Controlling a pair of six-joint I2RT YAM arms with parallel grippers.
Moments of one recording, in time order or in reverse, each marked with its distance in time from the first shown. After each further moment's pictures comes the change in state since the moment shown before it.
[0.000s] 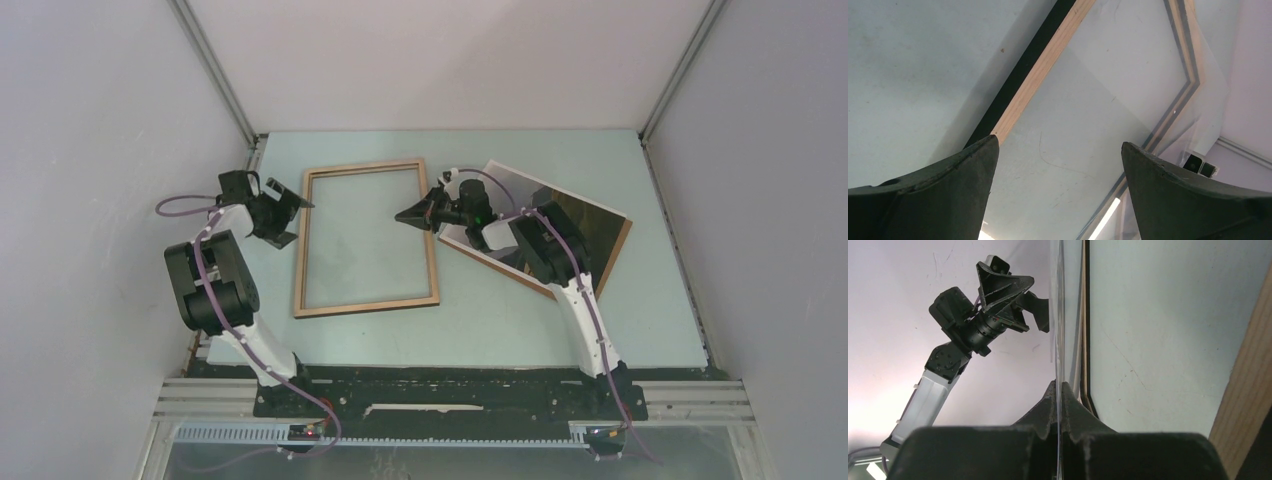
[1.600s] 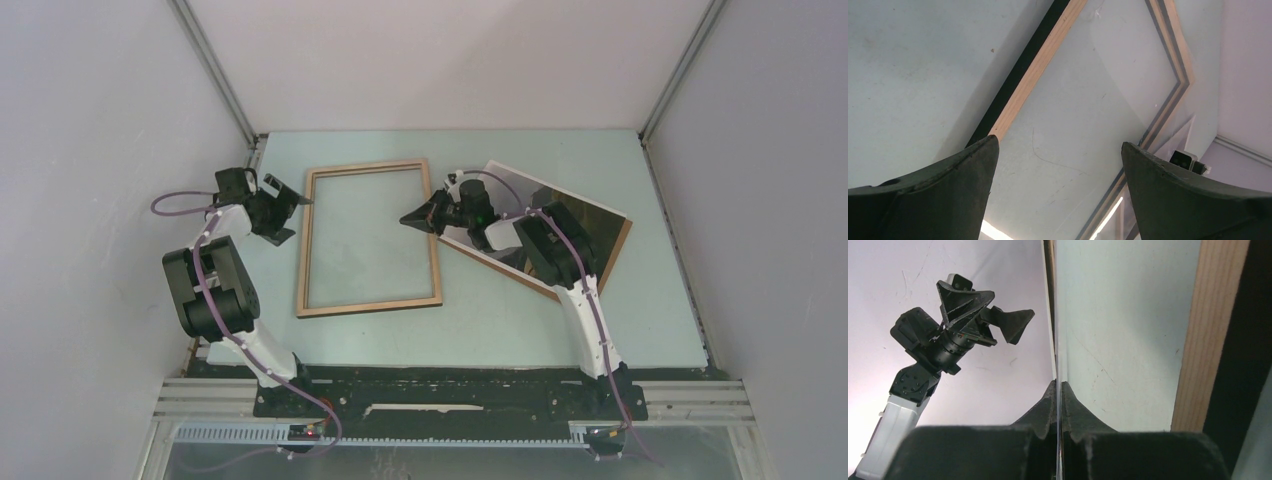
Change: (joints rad) left arm 0.000 -0.042 0.000 -0.006 -0.003 0.009; right arm 0.000 -0.054 -0.047 -0.133 0.087 -0.112
